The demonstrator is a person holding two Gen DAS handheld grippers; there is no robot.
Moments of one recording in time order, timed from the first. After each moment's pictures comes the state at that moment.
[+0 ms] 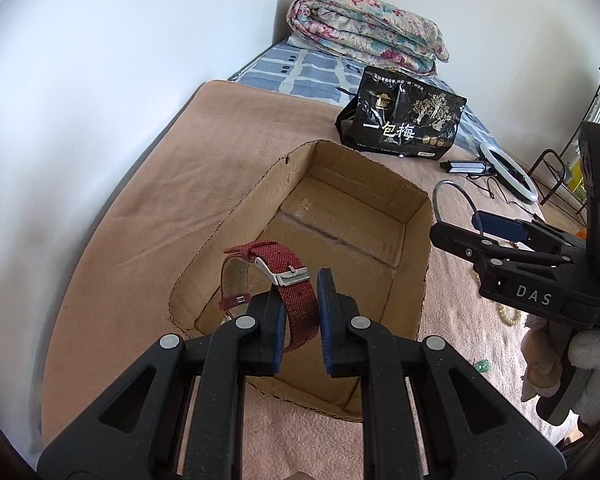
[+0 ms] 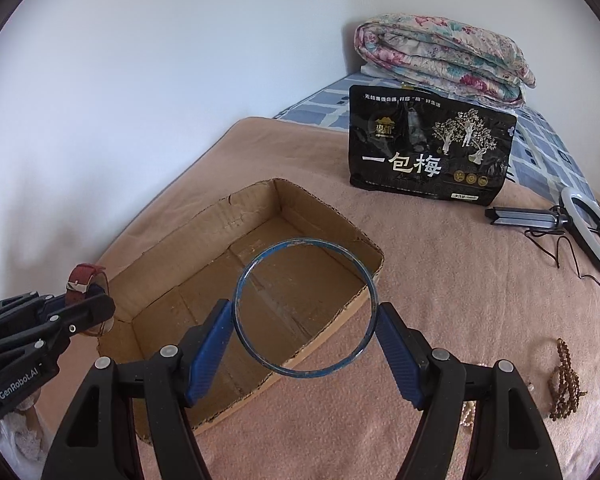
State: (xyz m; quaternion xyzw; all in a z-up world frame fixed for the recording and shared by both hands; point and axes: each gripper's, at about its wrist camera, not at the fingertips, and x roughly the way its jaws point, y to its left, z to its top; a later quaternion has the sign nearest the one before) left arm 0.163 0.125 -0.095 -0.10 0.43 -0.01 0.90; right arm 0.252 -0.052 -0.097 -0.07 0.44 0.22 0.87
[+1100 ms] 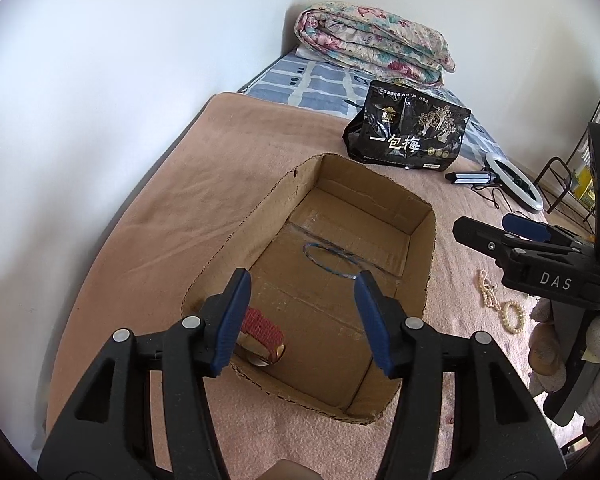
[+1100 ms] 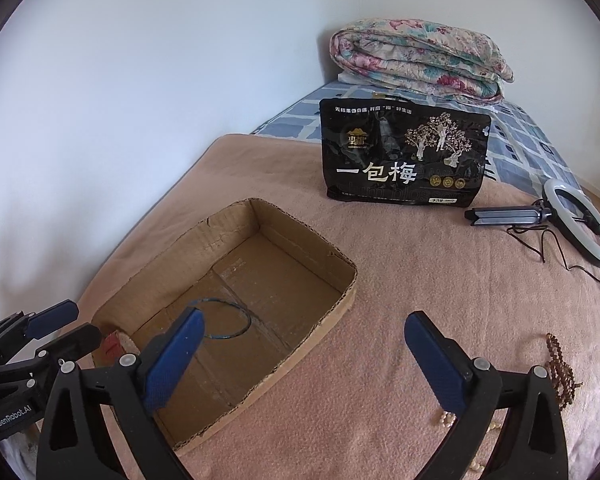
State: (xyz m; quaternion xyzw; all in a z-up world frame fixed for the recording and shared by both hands) left arm 0.157 0.124 -0.087 -0.10 0.41 0.01 0.91; right arm 0.253 -0.075 -0.080 -0.04 0.43 0.19 0.88
